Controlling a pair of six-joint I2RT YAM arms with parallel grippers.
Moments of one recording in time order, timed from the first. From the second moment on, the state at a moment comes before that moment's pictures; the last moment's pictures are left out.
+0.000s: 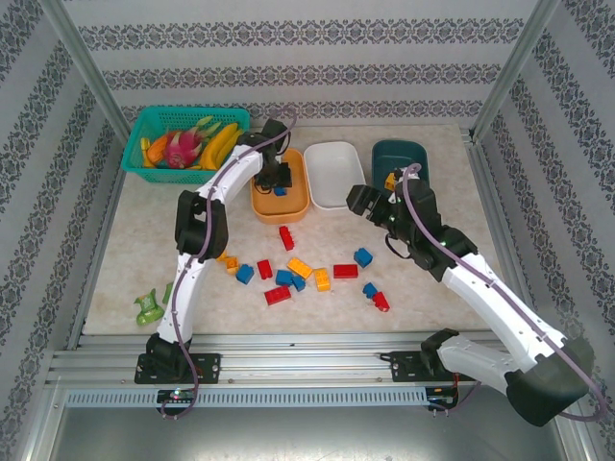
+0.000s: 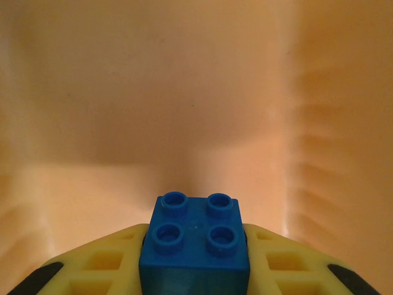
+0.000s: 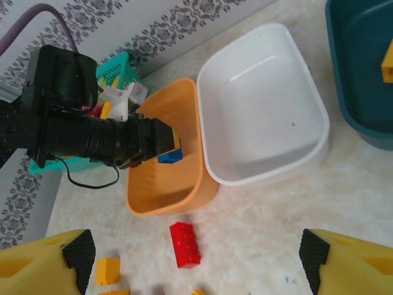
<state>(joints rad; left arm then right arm) -0.34 2.49 2.34 -1.09 0.08 -0.45 0.47 1.04 0.93 -0.38 0.02 0.77</state>
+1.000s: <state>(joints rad) -0.49 1.47 1.47 -0.80 0.36 -0.52 0.59 1.21 0.95 -1.22 -0.05 0.75</state>
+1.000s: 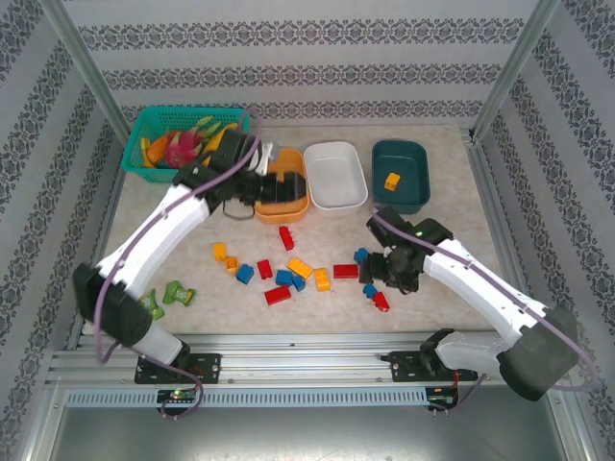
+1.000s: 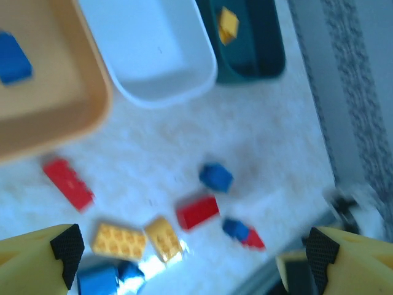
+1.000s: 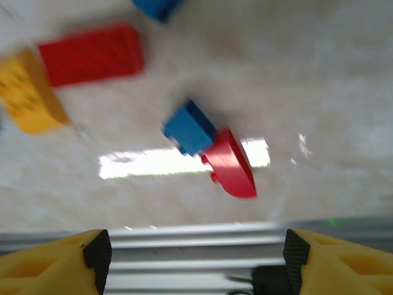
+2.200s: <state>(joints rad) -0.55 1.22 1.08 -0.67 0.40 -0.63 0.63 1.65 0.92 -1.10 0.02 0.56</state>
